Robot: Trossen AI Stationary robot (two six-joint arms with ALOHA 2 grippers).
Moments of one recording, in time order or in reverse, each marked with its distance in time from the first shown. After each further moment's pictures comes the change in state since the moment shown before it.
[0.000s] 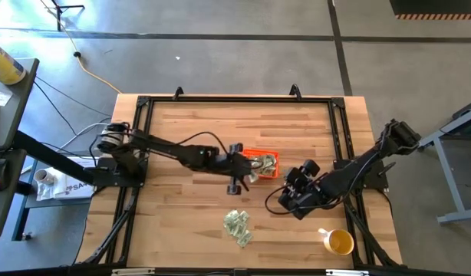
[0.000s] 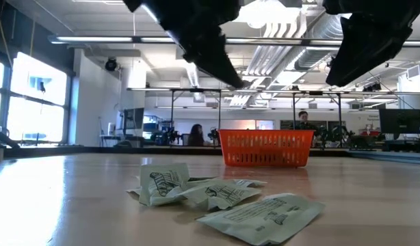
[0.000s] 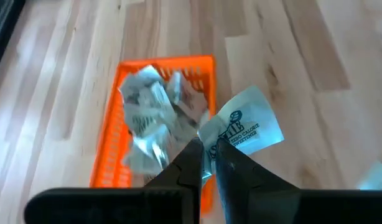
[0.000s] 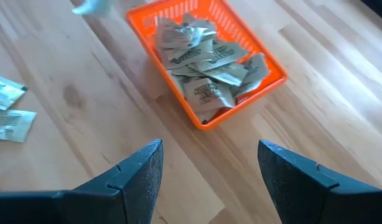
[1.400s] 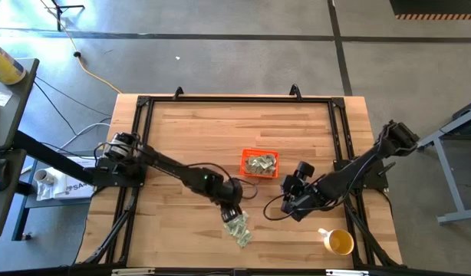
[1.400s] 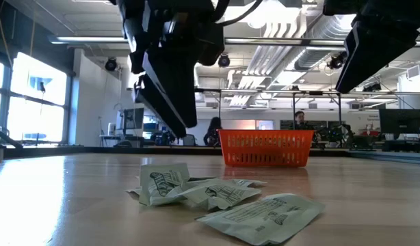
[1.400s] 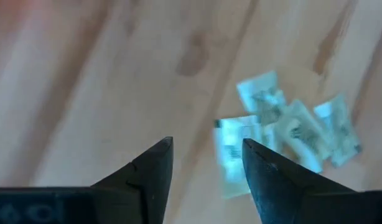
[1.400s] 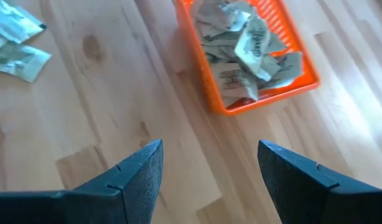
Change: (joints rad) left arm -0.181 0.118 0.060 -0.317 0.185 -0.804; right arm 0.008 0.024 0.000 0.045 -0.093 -0.252
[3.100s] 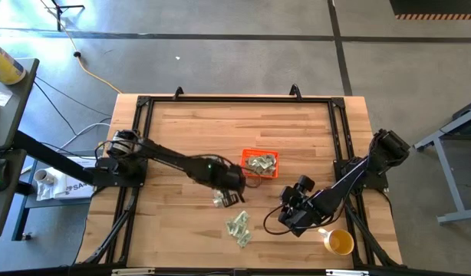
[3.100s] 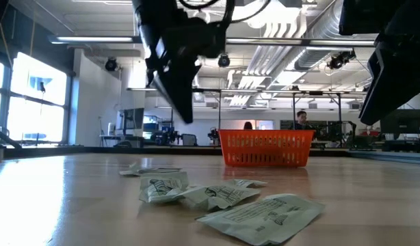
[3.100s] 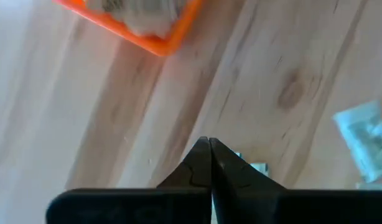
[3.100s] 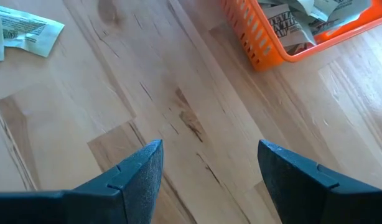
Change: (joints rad) left arm 0.071 0.009 0.107 -0.227 -0.220 0.157; right arm 0.099 0.155 0.000 0.062 -0.030 0.260
